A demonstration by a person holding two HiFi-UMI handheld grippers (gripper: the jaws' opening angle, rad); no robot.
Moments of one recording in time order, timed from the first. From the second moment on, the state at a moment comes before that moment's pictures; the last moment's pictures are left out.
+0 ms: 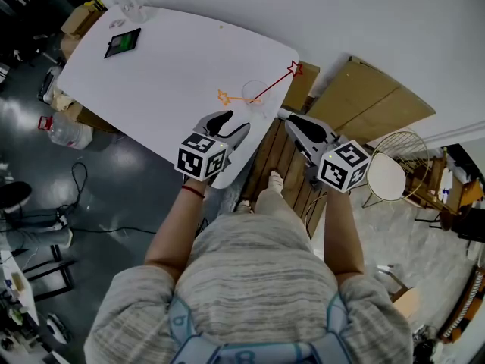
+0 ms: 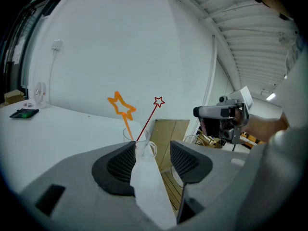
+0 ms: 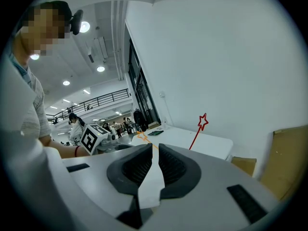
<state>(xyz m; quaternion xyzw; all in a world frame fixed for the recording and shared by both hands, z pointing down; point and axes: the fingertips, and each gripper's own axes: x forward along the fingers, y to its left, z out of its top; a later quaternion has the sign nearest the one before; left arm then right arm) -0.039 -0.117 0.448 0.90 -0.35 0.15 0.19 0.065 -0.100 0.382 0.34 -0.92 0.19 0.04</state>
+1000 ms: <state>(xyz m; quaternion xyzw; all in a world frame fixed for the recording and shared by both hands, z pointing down) -0.043 -0.024 0.333 0.96 -0.25 -0.05 0.10 -0.006 -0.016 0.344 0.30 -0.94 0.13 0.02</state>
